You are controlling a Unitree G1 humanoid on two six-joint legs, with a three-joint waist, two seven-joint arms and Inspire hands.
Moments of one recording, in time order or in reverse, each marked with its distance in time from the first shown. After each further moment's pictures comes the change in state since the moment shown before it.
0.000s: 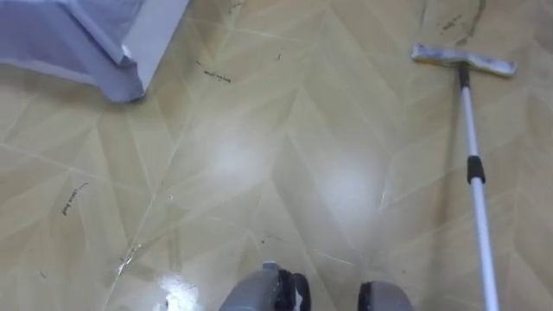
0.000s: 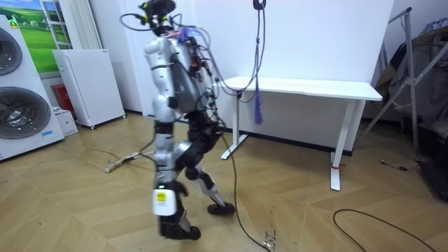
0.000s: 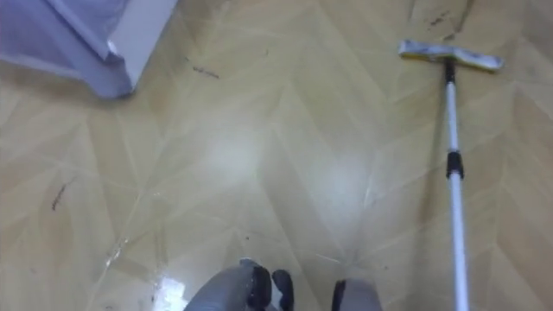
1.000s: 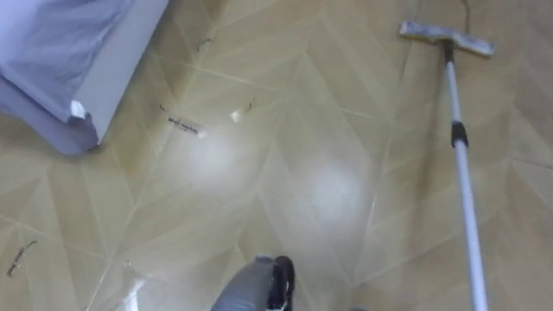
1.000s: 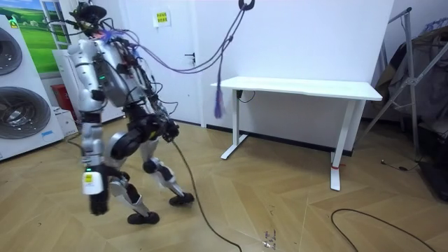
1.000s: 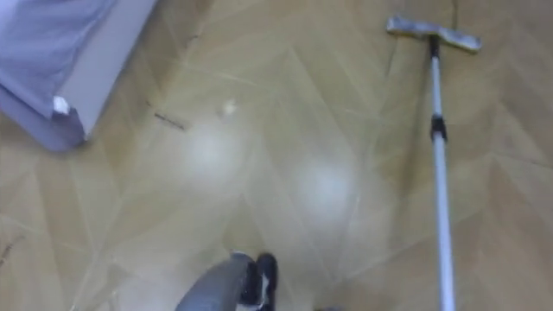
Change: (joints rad) left arm 0.050 0.020 0.069 -0.039 -0.011 0.019 -0.064; right arm -0.025 -0.043 0.002 0.030 0.029 0.016 0.053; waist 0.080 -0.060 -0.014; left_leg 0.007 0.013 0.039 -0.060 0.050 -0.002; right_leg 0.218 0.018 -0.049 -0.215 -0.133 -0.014
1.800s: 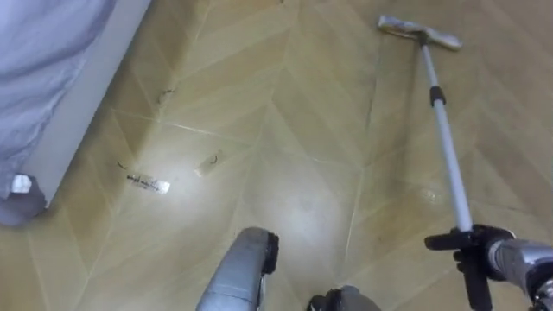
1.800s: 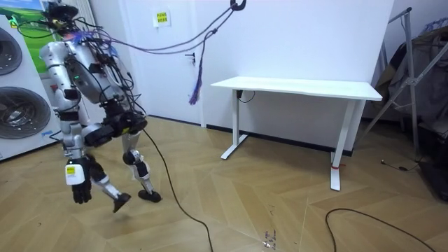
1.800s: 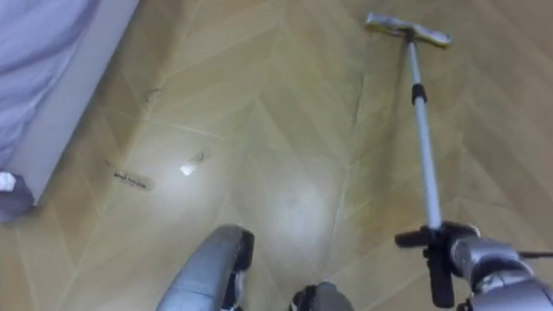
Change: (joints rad) left arm 0.103 0.049 -0.088 -0.099 -0.214 0.010 0.088; right arm -0.425 -0.073 -0.039 -0.134 -0.052 0.056 -0.026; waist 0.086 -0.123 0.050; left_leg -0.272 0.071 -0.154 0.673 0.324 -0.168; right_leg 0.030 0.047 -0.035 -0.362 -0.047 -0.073
